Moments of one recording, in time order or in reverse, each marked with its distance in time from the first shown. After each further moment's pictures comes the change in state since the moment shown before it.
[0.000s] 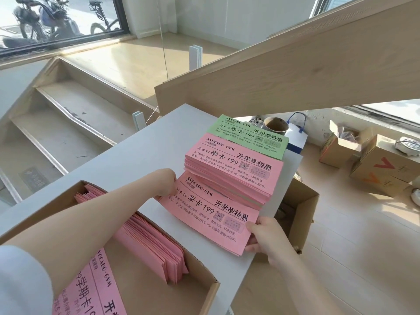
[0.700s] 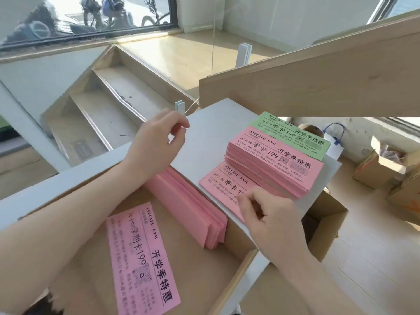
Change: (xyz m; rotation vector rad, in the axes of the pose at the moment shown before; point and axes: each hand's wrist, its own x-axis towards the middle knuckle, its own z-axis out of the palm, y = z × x) left_hand -0.119 -0.055 -0.037 -0.248 1.072 0.601; right_hand -0.090 -0.058 0.046 -0.488 0.224 -1.078
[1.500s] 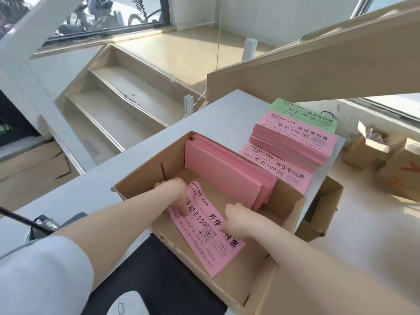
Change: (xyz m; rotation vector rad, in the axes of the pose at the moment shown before) left_hand -0.111 -0.083 -0.026 0.637 -1.214 -0.590; right_hand -0.029 -0.112 0.112 -0.362 -1.049 0.535
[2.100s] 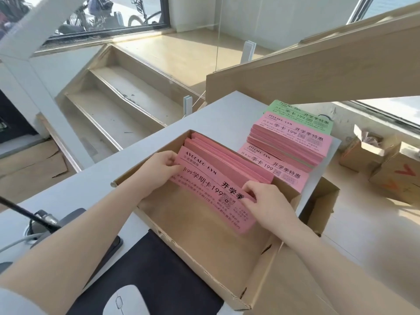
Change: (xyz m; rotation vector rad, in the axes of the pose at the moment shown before) left_hand -0.035 -0.037 -0.016 -1.026 0.389 0.398; right_hand -0.023 0.047 -0.010 0.215 0.606 -0.141
